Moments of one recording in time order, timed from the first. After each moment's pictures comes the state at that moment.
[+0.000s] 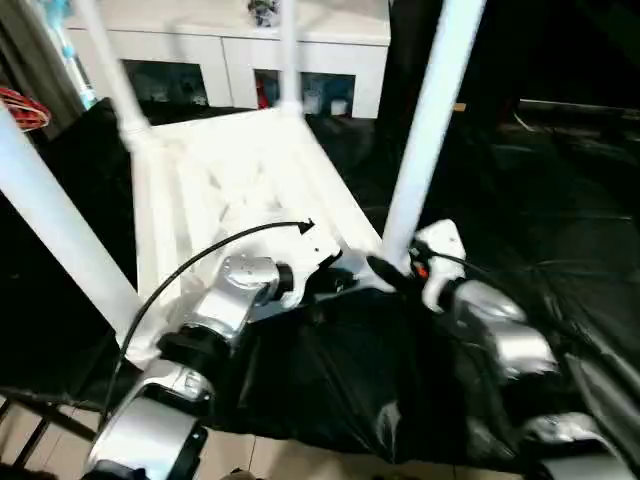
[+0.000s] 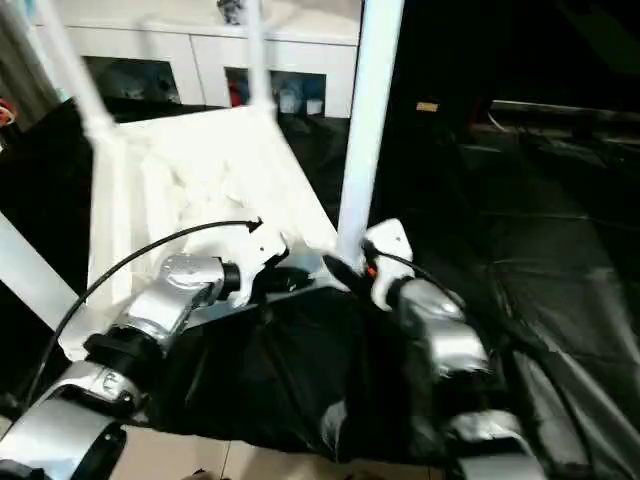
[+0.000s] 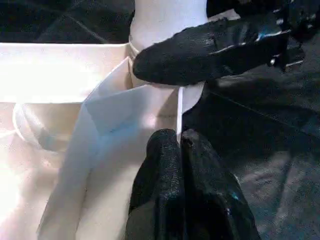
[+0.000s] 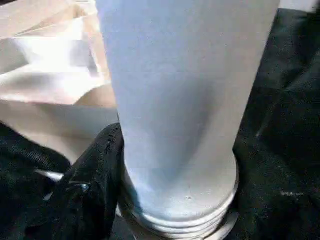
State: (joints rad) left arm -0.67 0.12 -0.22 0.72 0.09 0.13 -0.87; right arm -0.49 -0.15 0.03 0.65 0.10 0.04 0.53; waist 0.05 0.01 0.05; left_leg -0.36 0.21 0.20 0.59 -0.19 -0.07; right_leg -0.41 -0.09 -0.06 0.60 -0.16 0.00
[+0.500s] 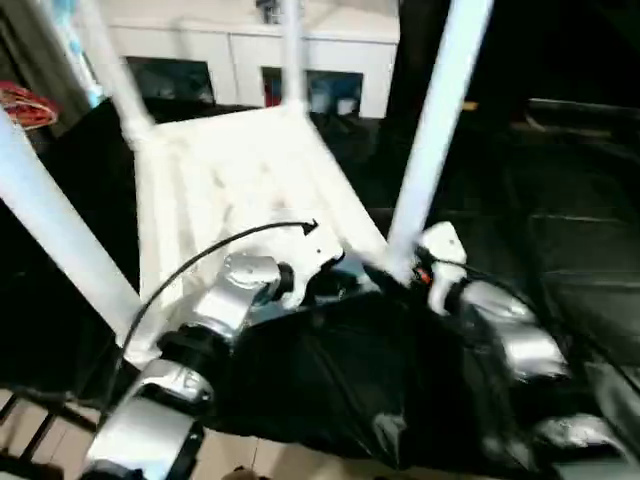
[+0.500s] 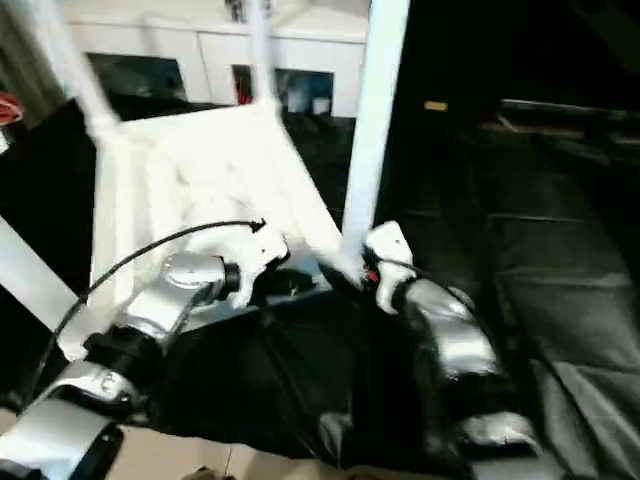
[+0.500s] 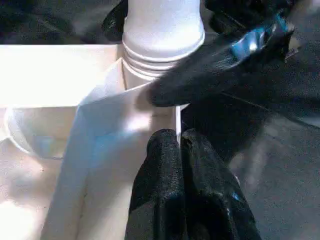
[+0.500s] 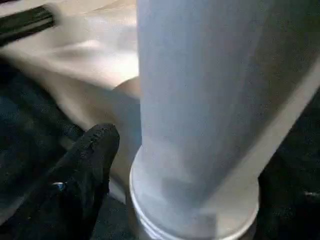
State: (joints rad) left arm -0.66 0.17 -0.25 0.70 0.06 0.09 -1.07; right arm -0.42 -0.29 0.09 0.54 0.13 0.02 0.84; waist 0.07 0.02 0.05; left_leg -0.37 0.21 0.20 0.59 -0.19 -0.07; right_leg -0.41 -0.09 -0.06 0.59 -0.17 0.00
